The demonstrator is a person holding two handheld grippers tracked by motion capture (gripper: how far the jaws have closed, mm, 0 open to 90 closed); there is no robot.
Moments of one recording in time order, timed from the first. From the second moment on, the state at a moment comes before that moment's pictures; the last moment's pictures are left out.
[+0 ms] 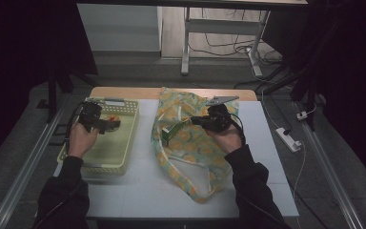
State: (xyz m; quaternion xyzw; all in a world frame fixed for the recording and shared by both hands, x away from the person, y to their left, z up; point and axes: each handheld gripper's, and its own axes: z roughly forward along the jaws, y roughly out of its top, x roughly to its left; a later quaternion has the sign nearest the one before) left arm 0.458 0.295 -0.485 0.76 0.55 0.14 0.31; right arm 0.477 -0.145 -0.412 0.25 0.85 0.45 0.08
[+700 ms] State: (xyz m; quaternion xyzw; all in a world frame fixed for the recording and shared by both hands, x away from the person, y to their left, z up) left arm 0.496 0.295 -0.509 0.77 0.58 0.12 0.24; right arm 0.477 -0.146 -0.410 0.25 0.85 0.45 0.08
